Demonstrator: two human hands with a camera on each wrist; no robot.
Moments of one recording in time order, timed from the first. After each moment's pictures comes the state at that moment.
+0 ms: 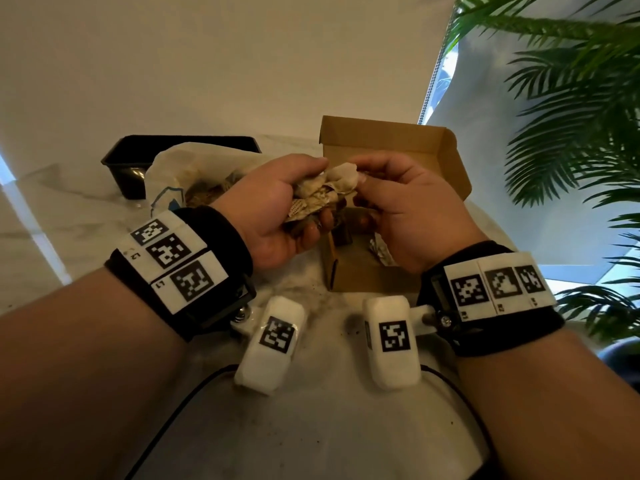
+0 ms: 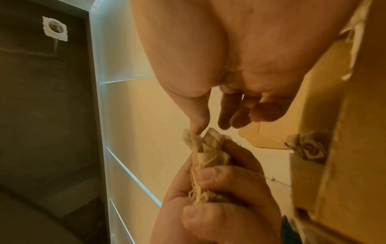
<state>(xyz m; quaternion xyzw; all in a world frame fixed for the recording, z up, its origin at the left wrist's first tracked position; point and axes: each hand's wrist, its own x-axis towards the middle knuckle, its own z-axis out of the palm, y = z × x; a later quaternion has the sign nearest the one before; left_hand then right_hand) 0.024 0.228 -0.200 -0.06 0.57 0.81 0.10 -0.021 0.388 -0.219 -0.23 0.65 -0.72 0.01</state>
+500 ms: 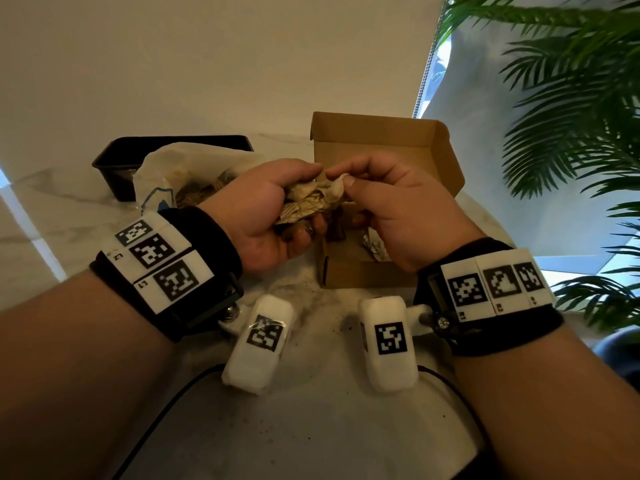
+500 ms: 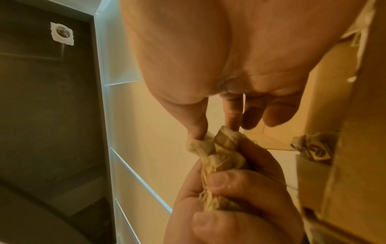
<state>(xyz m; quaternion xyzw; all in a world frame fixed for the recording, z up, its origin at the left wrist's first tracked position) 0.024 0.229 -0.202 -0.06 0.58 0.80 0.14 -0.006 0.393 -0.213 -0.29 0.69 -0.66 0.02</state>
